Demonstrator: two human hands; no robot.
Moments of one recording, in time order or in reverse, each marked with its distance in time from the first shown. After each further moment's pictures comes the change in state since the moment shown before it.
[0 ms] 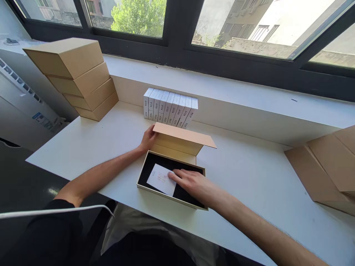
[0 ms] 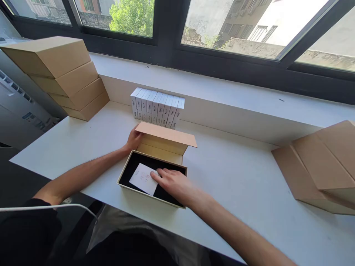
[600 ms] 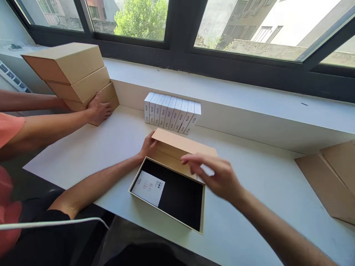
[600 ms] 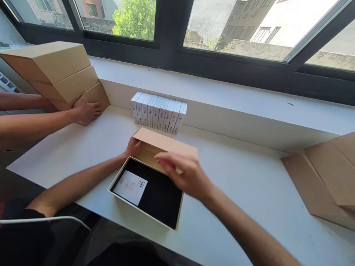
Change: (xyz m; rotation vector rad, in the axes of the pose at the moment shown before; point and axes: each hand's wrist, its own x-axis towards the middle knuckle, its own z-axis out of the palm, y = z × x) left_hand -0.001 -0.009 0.002 -0.014 -0.006 -0.053; right_hand 0.019 0.031 -0.064 0.560 0.606 0.196
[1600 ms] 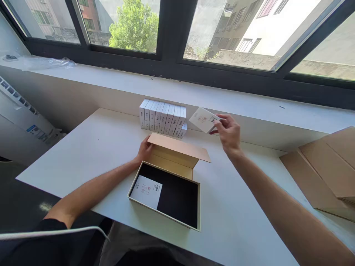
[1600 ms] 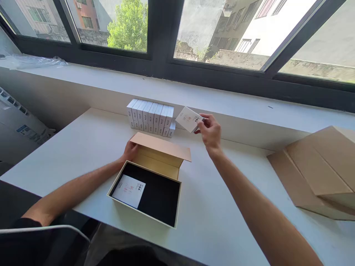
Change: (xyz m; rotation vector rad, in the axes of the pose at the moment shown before) left_hand 0.002 -0.002 -0.001 0.021 0.005 0.026; right_hand 0.048 0.121 -0.061 -0.019 0.629 0.499
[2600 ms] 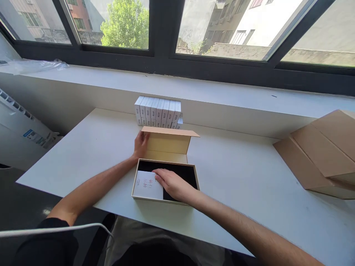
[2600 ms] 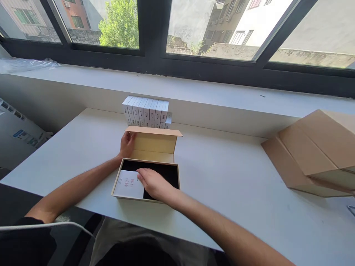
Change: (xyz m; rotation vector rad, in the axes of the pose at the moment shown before) left_hand -0.005 0.003 0.001 -0.058 0.182 -0.020; right_hand -0.199 -0.052 0.066 -0.149 -1.053 -0.073
